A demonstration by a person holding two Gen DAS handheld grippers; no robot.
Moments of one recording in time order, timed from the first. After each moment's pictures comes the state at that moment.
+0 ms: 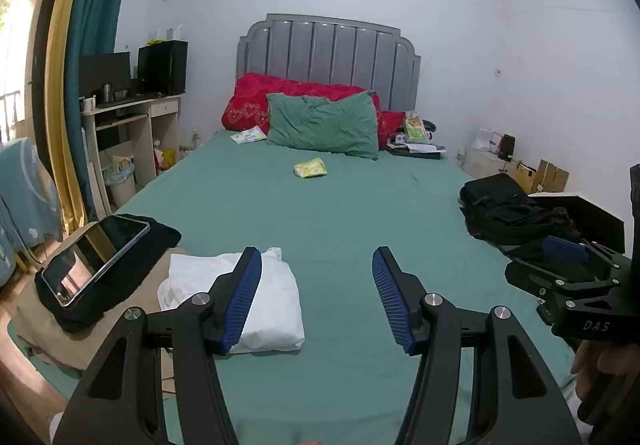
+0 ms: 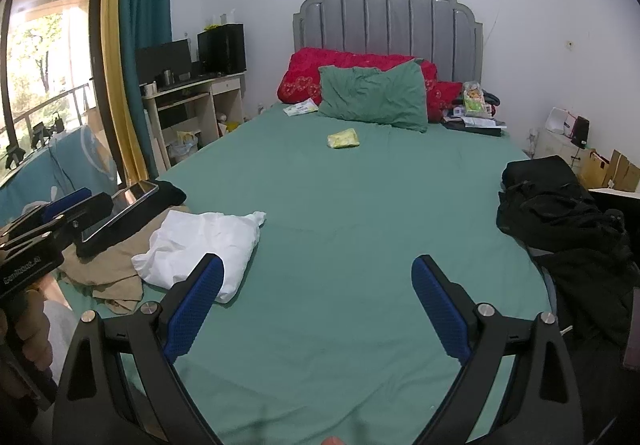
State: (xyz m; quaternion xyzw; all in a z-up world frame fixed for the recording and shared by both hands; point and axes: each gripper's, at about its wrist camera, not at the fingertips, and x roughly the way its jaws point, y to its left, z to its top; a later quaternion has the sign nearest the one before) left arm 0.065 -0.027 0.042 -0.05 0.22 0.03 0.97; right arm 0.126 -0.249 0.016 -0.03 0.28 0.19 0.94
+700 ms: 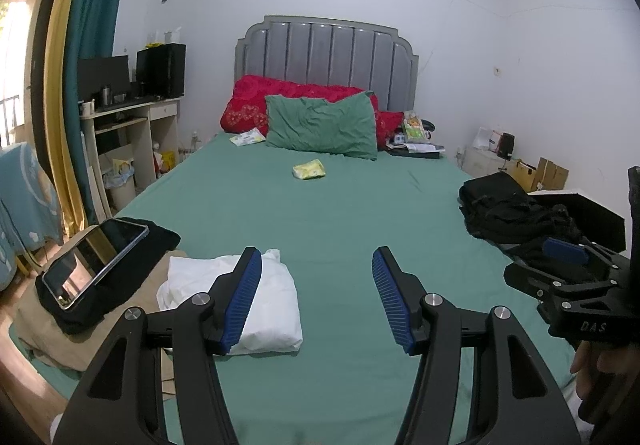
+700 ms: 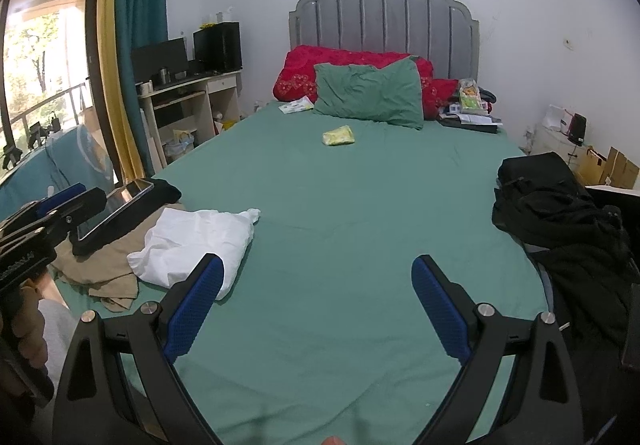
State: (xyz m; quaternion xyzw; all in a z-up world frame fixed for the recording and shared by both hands) left arm 0.066 -0.026 0.040 -0.05 0.22 0.03 0.97; right arm 0.128 -0.251 0.011 -0.03 0.29 0.19 0.94
